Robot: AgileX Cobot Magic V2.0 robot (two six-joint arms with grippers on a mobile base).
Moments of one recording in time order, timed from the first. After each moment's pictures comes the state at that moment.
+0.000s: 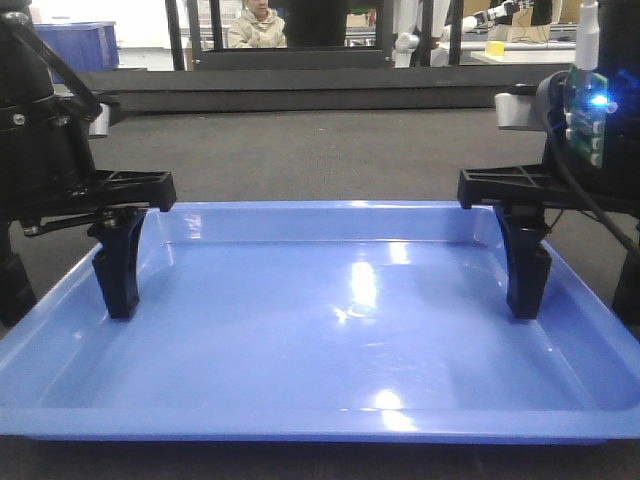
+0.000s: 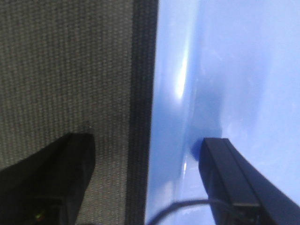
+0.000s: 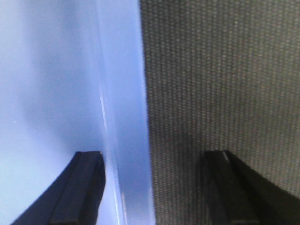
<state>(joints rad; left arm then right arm) -0.47 1.70 -1.11 -0.07 0.92 -0.37 0.37 1.65 -1.06 0.06 0.91 0.50</state>
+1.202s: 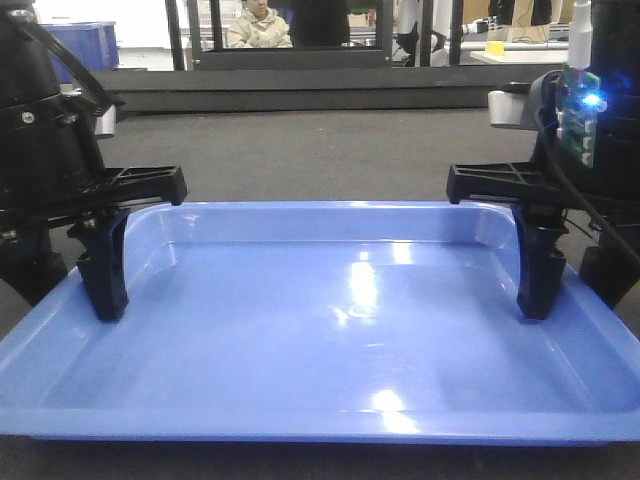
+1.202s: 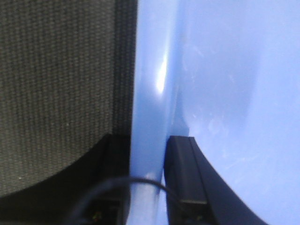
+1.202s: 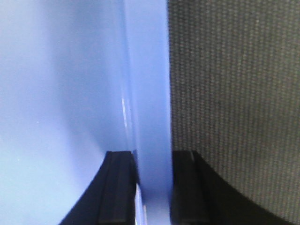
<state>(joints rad) -0.47 1.71 -1.11 -0.12 0.91 -0.36 0.37 1.65 -1.06 0.09 0.90 0.50</state>
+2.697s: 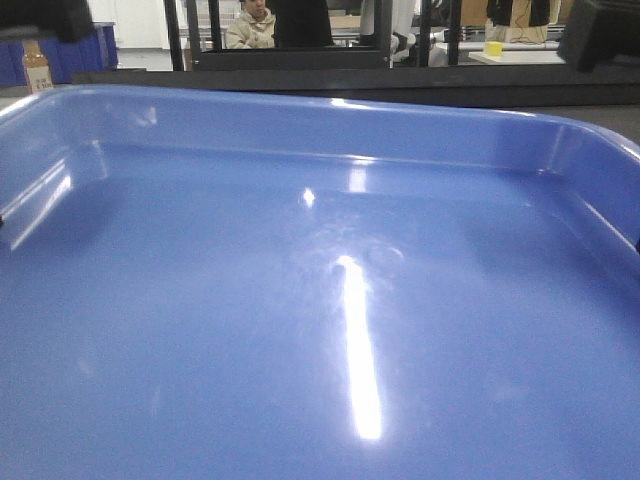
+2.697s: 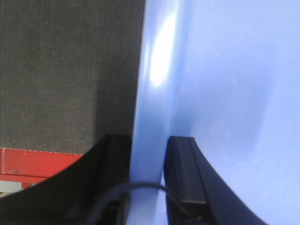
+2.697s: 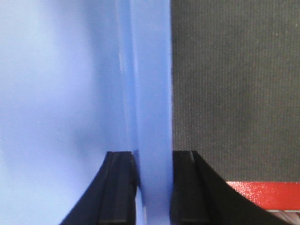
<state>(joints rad) -0.81 1.26 -1.03 0.10 1.22 -0.84 0.64 1.15 -0.89 -0.03 1.09 0.80</state>
